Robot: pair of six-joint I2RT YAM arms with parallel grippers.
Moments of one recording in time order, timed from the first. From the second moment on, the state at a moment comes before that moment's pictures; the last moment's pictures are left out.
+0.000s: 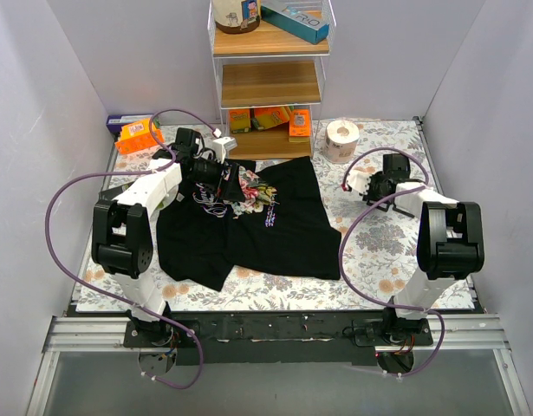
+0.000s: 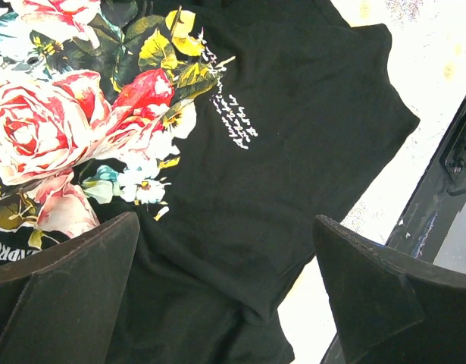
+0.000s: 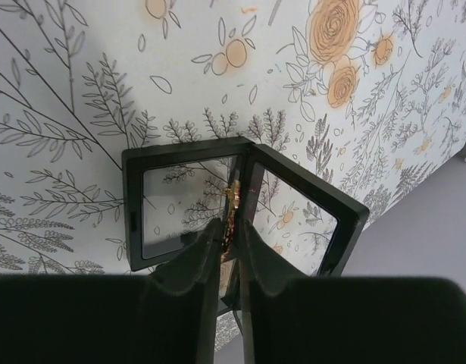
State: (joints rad) left arm -0.22 1.77 1.39 -0.63 0.77 0.21; right arm 0.02 1.71 1.00 -0.22 -0.09 -1.35
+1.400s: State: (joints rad) left arm -0.21 1.71 1.51 -0.45 0.31 0.00; right arm 0.32 1.76 1.76 -0.56 -0.33 -0.19
